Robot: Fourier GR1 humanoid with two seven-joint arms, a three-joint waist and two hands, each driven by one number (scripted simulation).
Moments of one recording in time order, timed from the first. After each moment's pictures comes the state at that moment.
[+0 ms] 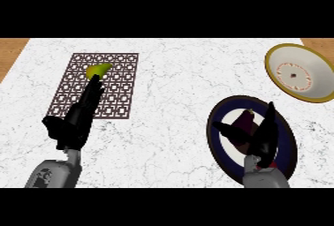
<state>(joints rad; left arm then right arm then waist) -0.16 0.20 -0.15 -1.53 0.10 0.17 0.07 -0.11 0.00 0.16 -1.56 0.77 -0.64 0.95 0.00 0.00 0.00</state>
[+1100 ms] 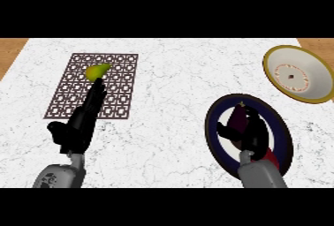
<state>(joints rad) -0.13 0.14 -0.13 -1.55 0.03 0.14 0.07 -0.18 -0.05 0.16 -1.30 0.75 -0.56 0.85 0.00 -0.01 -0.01</state>
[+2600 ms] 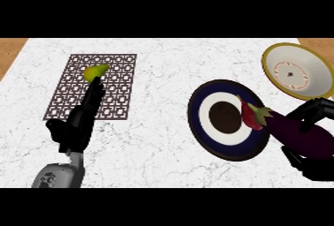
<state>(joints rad) -0.14 0.12 -0.10 -1.55 0.01 0.14 0.09 -0.03 -0.54 -0.05 -1.93 0.03 0.16 -0.14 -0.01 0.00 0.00</state>
